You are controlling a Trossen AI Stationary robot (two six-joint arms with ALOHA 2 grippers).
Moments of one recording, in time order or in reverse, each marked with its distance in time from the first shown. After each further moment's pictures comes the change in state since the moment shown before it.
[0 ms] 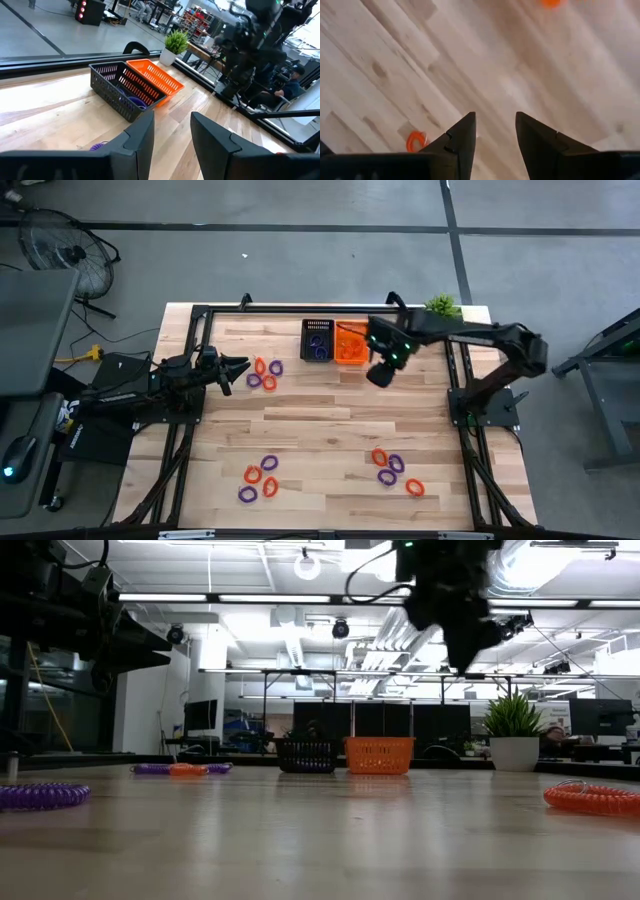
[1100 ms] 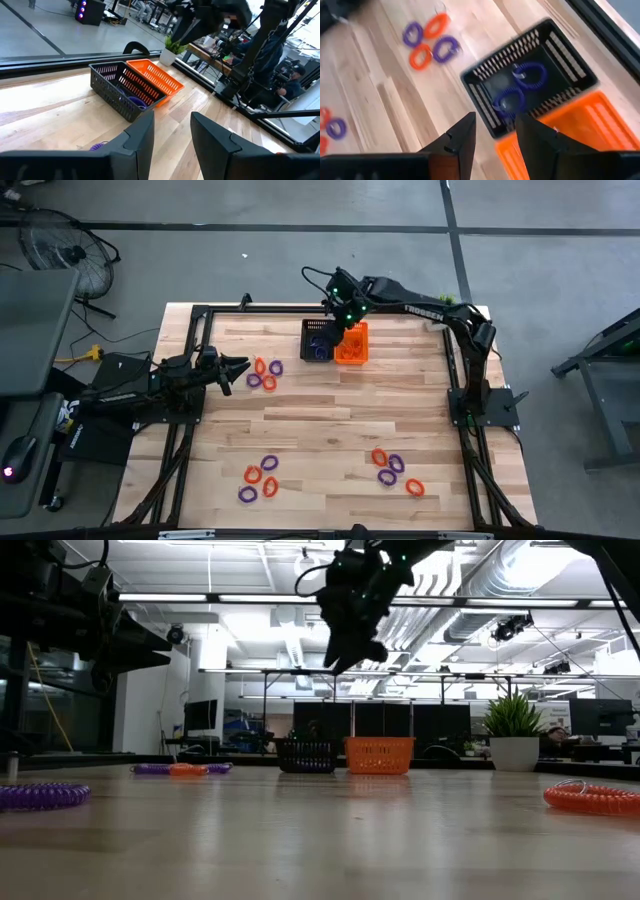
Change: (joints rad) left arm 0.000 0.000 0.000 0.000 0.000 0.000; right arm -0.183 0.443 0.557 0.247 -0.045 -0.286
